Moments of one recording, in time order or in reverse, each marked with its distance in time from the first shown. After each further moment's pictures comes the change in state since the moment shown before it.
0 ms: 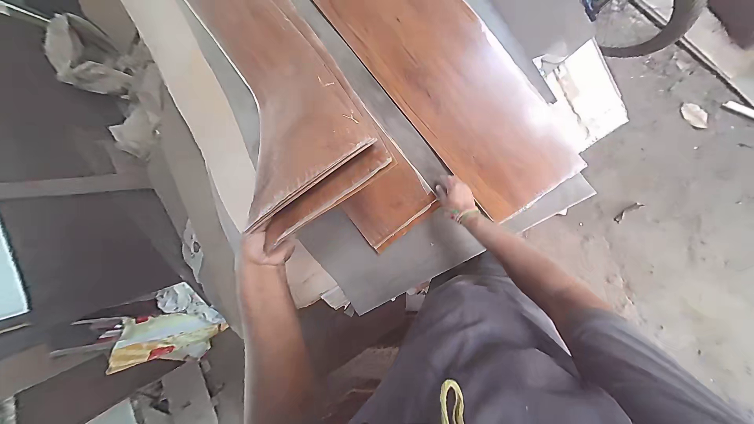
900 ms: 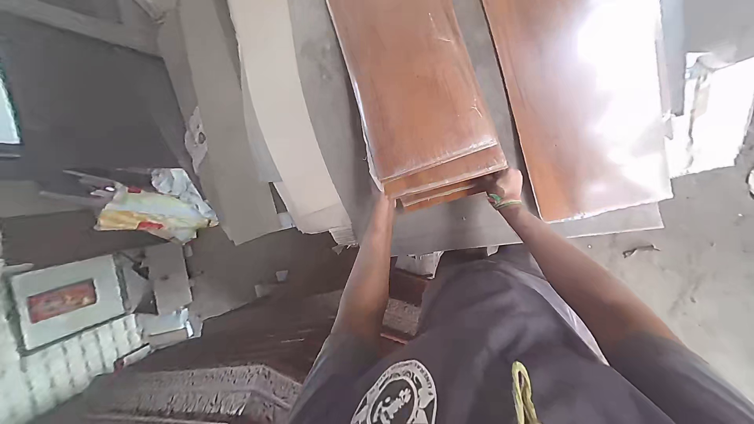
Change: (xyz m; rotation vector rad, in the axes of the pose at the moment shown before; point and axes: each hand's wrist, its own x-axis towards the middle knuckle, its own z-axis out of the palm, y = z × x) left_hand -0.002 -0.168 -0.051 0.247 0.223 -0.055; right_hand -0.016 -0.030 0.047 -0.176 0.070 0.066
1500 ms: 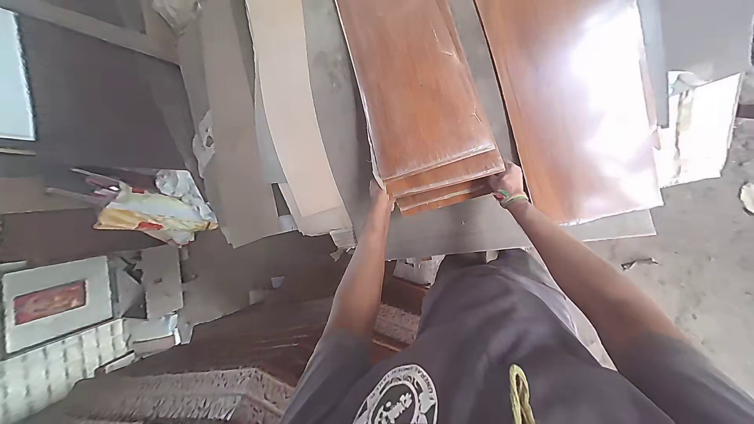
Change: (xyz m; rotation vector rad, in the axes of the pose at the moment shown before) left_hand 0.009 0.010 0.001 0.099 0.112 -0.144; right_hand 0.012 -0.006 -0.026 0.122 -0.034 -0.112
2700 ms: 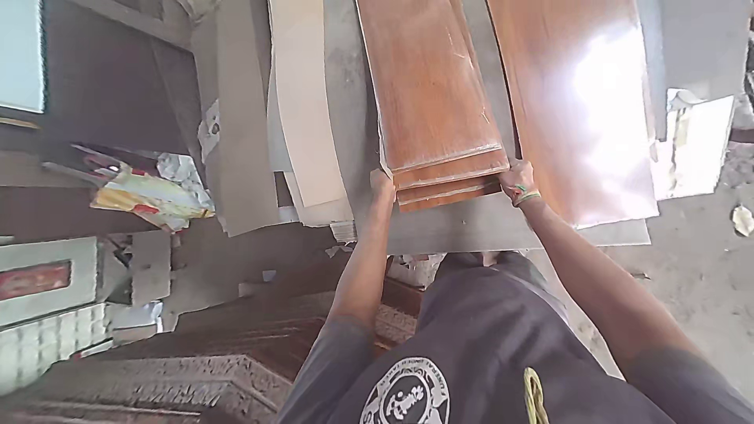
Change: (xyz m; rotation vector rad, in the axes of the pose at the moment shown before) left_hand 0.007 0.009 -0.005 0.443 0.135 0.039; right_hand -0.009 -0.015 -0.024 0.008 -0.006 -0.063
